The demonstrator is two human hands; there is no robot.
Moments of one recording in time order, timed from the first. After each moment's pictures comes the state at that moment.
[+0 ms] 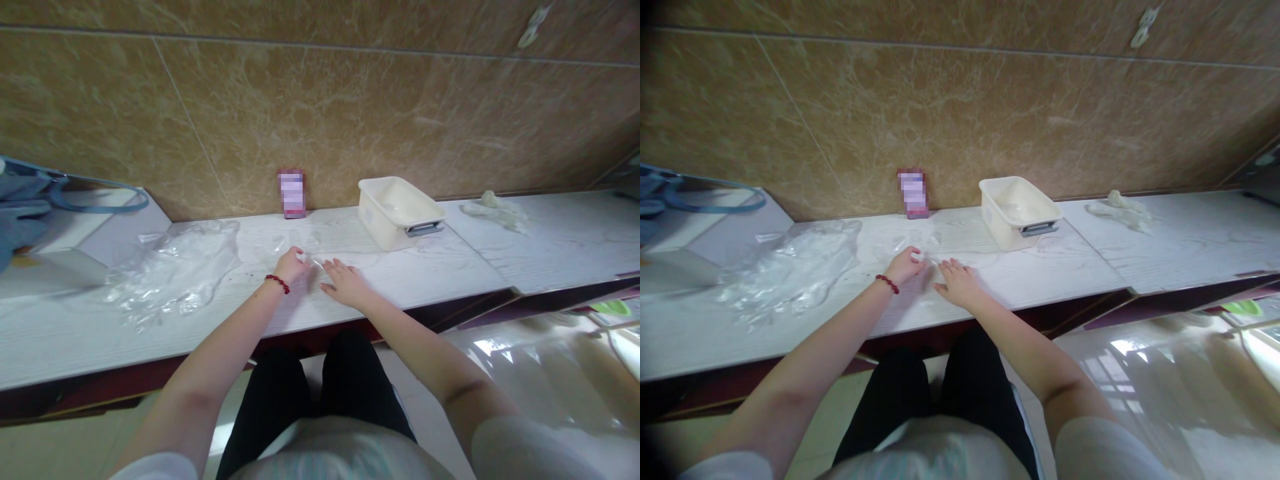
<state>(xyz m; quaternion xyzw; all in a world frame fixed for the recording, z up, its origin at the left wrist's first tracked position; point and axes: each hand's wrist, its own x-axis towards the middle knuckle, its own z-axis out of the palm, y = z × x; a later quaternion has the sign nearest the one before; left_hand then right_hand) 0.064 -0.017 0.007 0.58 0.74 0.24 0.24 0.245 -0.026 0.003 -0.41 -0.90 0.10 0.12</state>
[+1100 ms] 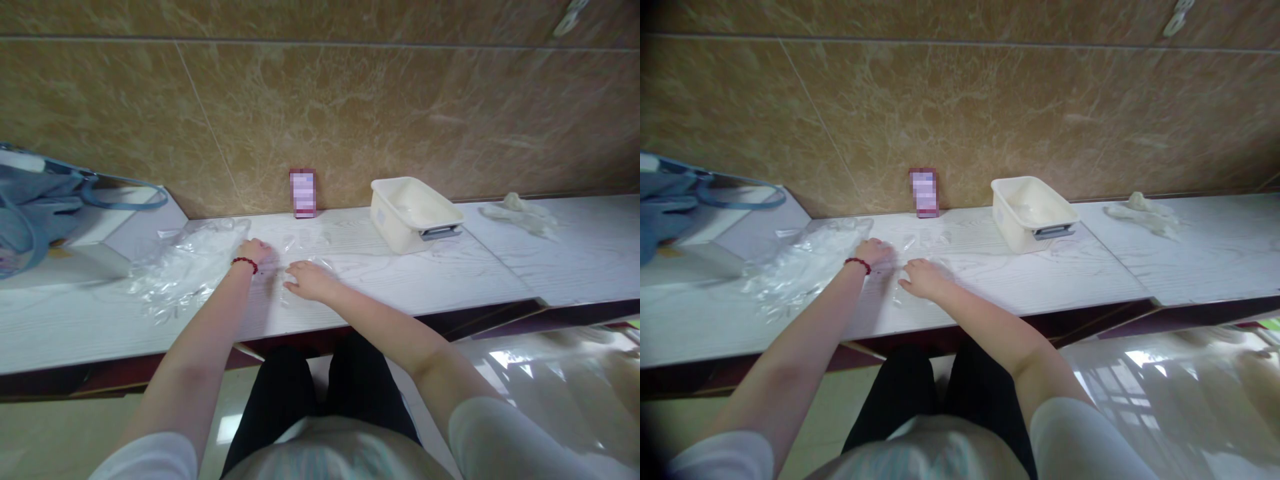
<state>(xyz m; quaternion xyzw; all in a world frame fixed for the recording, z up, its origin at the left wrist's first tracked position) -0.056 0.002 0.006 0.47 0.87 0.11 0.06 0.152 -0.021 0.013 -0.27 -0.94 0.13 0.14</state>
